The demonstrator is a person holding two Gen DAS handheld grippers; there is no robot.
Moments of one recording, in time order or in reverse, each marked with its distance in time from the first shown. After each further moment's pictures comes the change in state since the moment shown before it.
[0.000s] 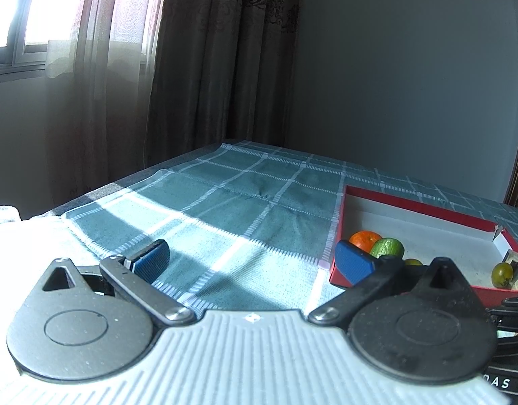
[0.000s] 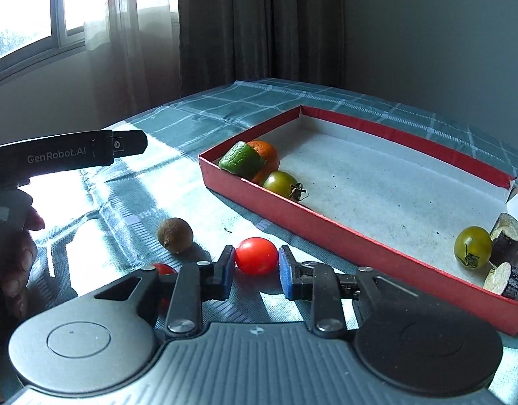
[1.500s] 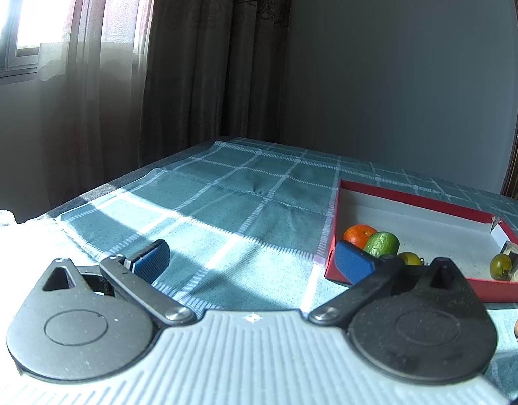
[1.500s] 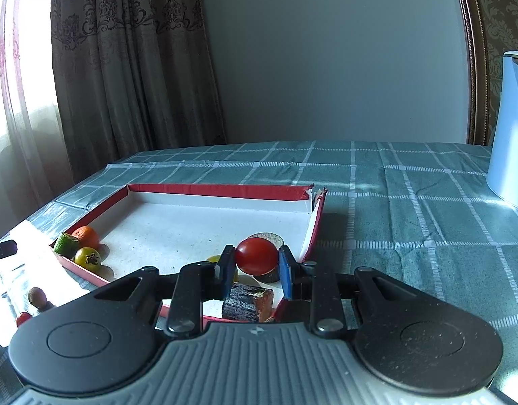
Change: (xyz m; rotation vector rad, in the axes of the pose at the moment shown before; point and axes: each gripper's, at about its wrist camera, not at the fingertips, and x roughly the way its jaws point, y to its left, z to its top) left arm 0.000 -0.001 -0.002 0.029 0.011 -0.016; right arm -0.082 -0.155 -0.020 0.282 -0.193 -0.248
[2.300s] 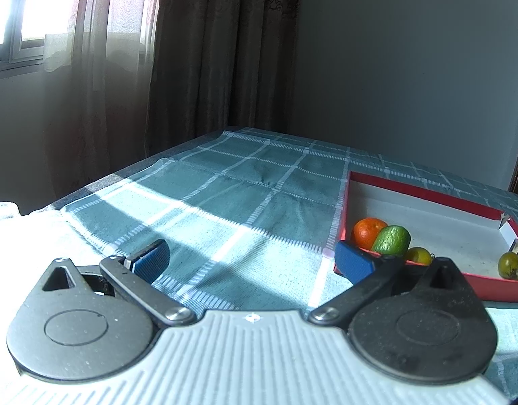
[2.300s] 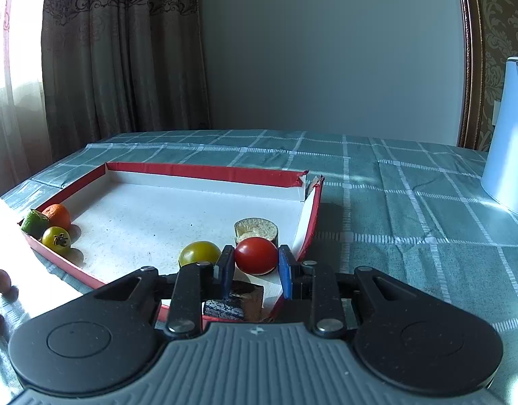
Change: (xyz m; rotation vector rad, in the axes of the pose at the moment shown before) left arm 0.007 0.002 0.000 -0.008 0.042 0.030; right arm 0.027 0.008 -0.011 -0.051 0.022 -0.083
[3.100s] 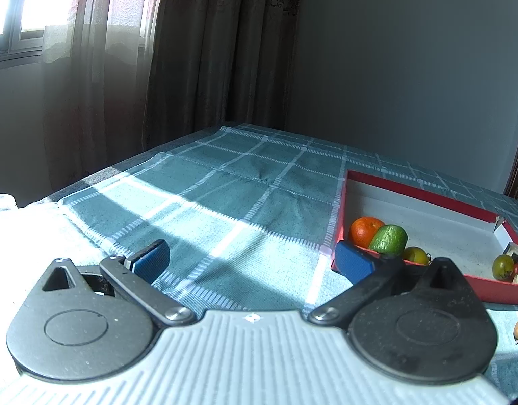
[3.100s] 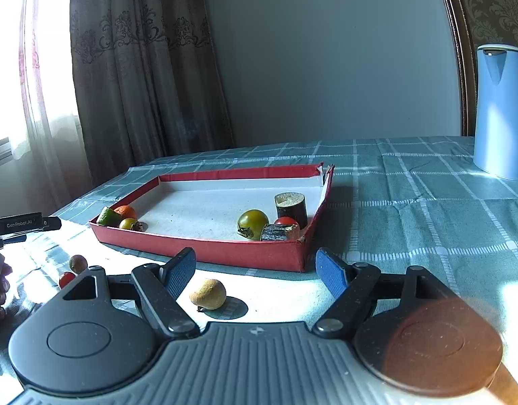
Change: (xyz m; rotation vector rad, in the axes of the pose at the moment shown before) left arm -0.001 0.005 0.001 -0.017 0.018 -0.034; right arm -0.089 0.001 -0.045 0.114 -0.097 0.113
